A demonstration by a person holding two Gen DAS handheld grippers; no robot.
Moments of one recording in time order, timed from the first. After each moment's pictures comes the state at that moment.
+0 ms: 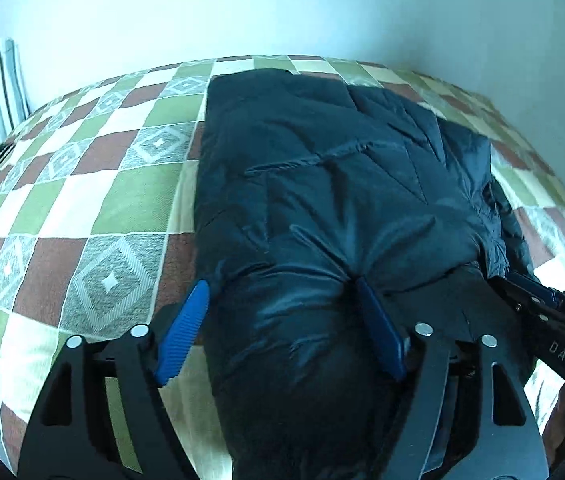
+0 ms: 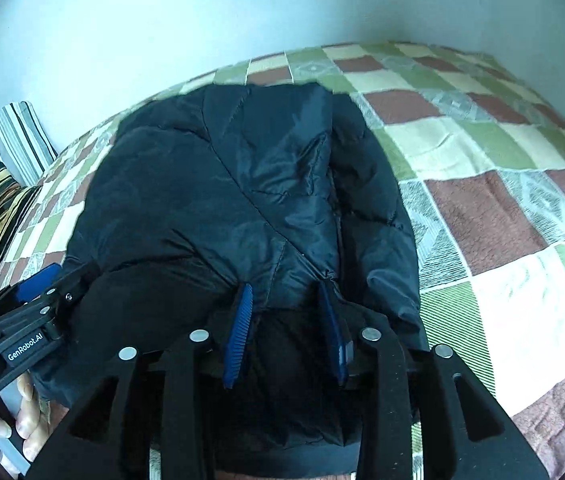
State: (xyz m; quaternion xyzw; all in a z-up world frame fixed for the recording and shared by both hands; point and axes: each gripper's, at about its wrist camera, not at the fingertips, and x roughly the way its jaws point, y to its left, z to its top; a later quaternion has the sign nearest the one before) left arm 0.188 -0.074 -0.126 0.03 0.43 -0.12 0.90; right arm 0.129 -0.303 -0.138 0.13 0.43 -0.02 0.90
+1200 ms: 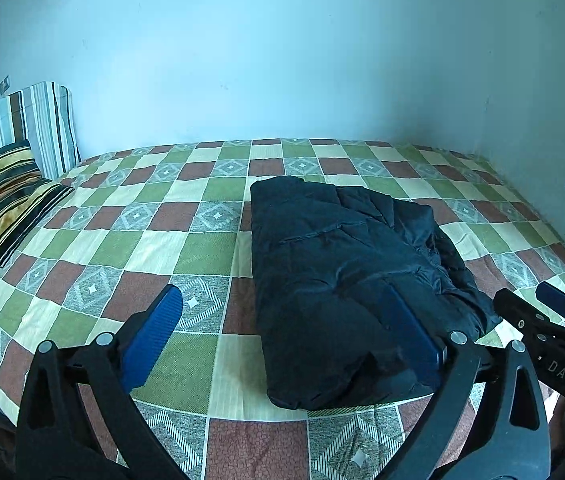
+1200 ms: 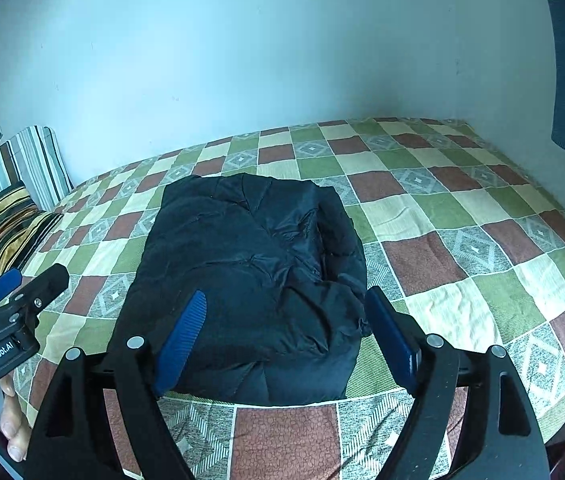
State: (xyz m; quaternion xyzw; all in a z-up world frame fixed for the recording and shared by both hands) left arm 0.078 -0.056 -0.021 0.03 0.31 -0.07 0.95; right arm 0.037 -0.292 -0.048 0.10 0.33 -0.04 0.94
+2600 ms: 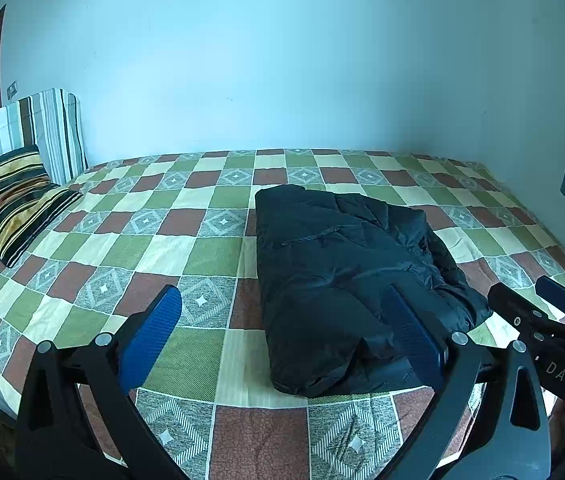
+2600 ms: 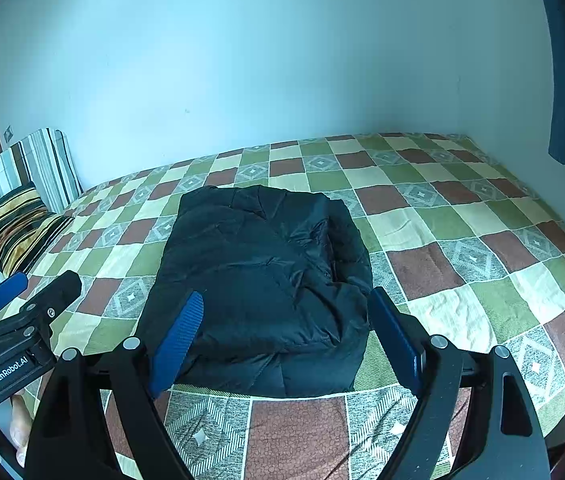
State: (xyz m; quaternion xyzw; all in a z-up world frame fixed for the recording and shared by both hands) left arm 0.052 -0.050 -0.010 0.03 0.29 -0.07 0.95; right arm 0.018 -0.278 -0.032 0.10 0.31 -0.03 0.95
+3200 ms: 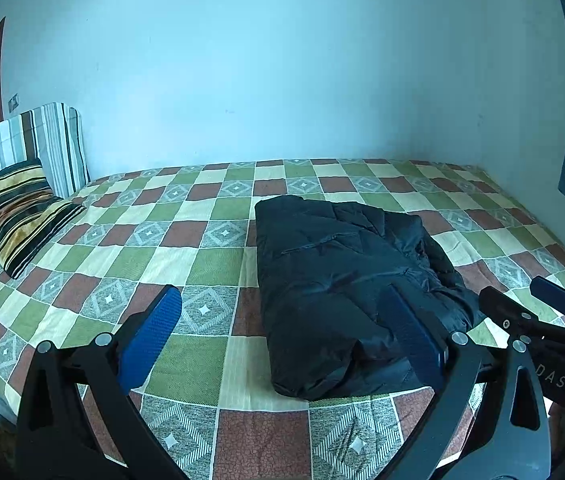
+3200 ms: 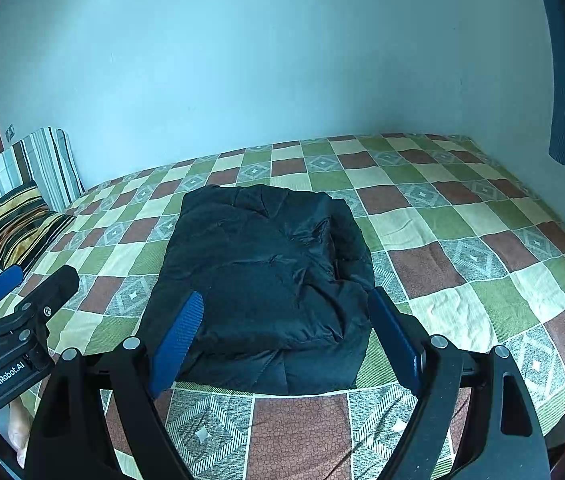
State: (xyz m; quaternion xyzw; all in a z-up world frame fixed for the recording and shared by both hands) left arm 0.042 -0.055 -0.005 0.04 0.27 -0.07 0.96; right arm 0.015 -0.275 -0.032 0.09 0.31 -0.03 0.95
